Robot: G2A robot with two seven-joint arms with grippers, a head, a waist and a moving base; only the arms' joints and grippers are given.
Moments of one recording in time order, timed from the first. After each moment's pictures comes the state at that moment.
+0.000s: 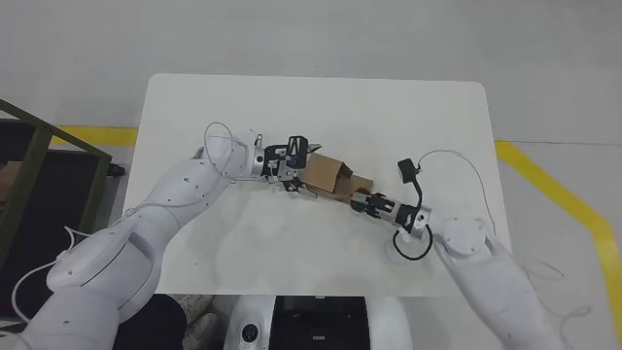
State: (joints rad) left arm 0.65 -1.18 -0.53 -0.77 1.78 -0.85 0.78; right arm -1.32 -1.13 1.09 -1.41 0.17 -0.19 0.73
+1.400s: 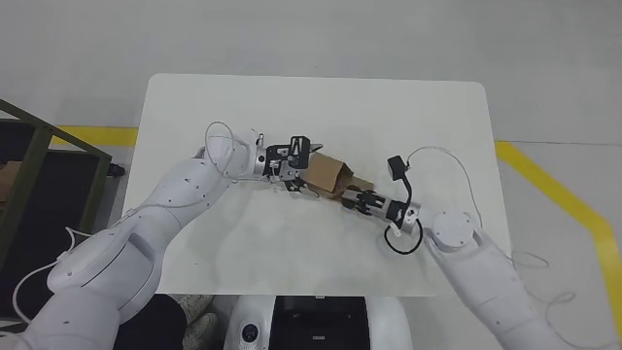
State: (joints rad) left arm 0.66 -1.19 -0.54 -0.78 1.78 -0.85 0.76; right arm -1.25 -1.16 1.03 -1.33 0.21 -0.22 0.72
